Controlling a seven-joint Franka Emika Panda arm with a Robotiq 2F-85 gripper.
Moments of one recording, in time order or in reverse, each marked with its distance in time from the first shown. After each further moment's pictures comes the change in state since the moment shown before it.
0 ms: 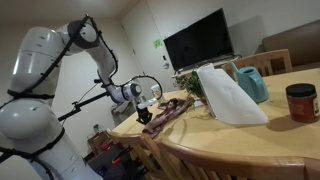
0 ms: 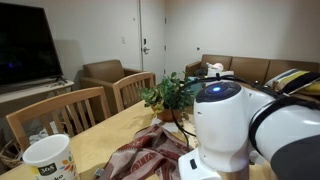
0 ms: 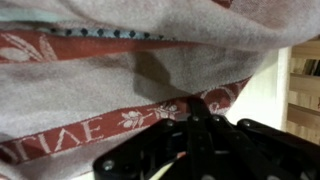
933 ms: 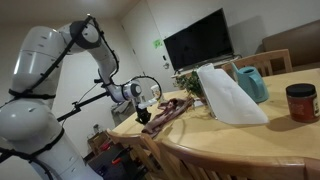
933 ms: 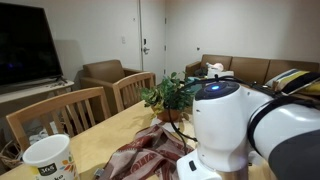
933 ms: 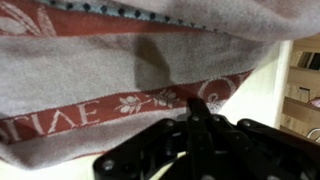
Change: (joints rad) arm -0.053 0.014 0.058 0.005 0.019 0.002 -0.074
